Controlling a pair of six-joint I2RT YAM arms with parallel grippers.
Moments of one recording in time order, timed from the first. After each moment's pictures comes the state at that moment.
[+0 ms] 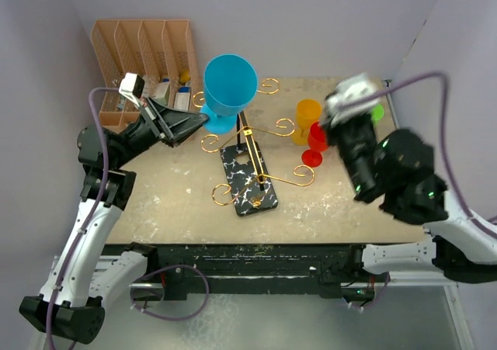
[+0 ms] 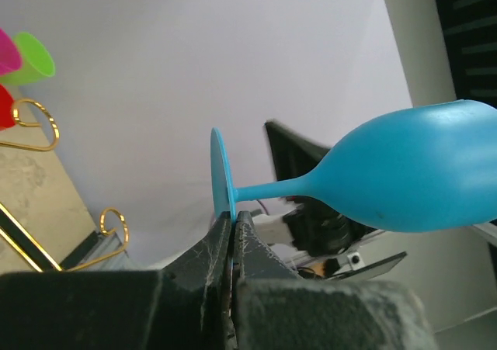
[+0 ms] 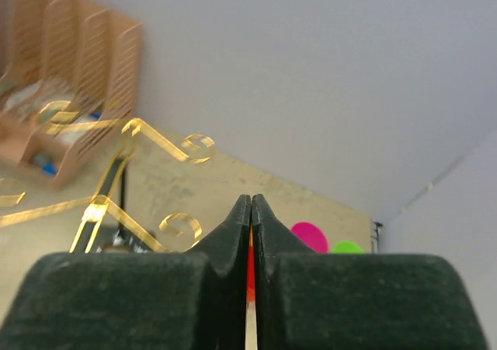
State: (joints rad) left arm -0.22 0.89 1.01 0.30 0.74 -1.61; right arm 1.37 1.02 1.48 -0.25 1.05 -0.60
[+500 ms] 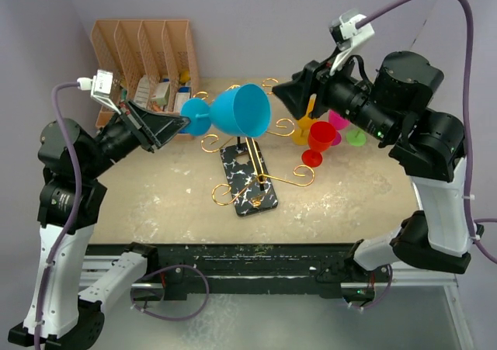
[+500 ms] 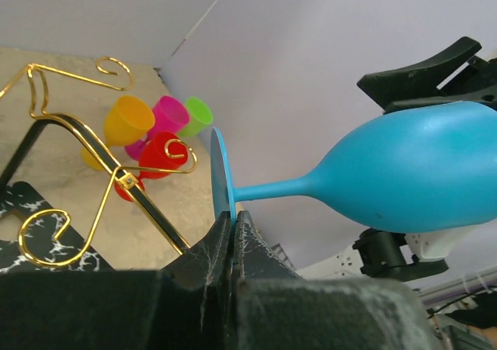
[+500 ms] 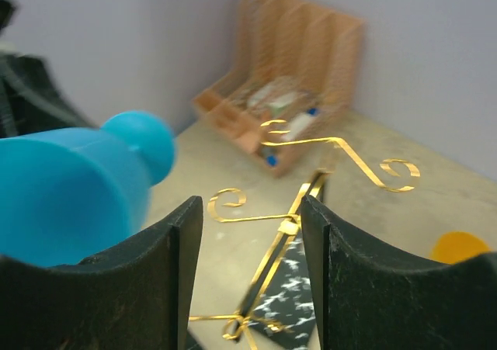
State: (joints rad) left arm -0.22 0.85 1.37 -0.41 0.57 -0.88; right arm 0.86 1.43 2.37 -0.98 0.21 0.11
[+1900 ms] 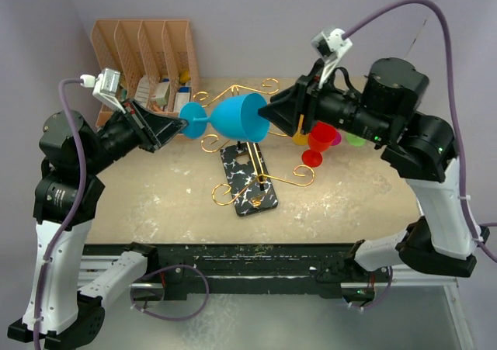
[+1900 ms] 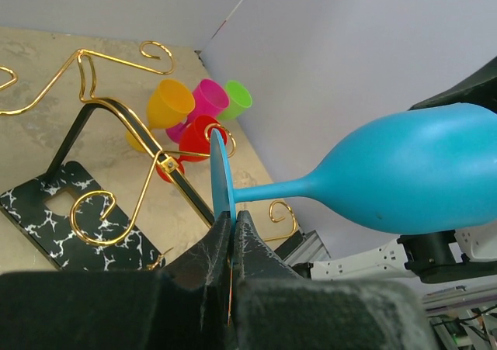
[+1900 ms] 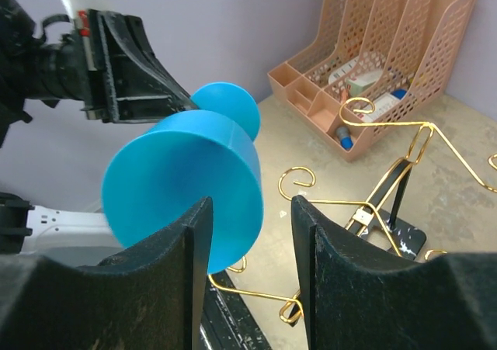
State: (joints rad) left arm -0.22 0.88 1.47 -0.61 0.53 -0.70; right arm 0.86 1.37 2.22 -0.92 -0.12 0.23
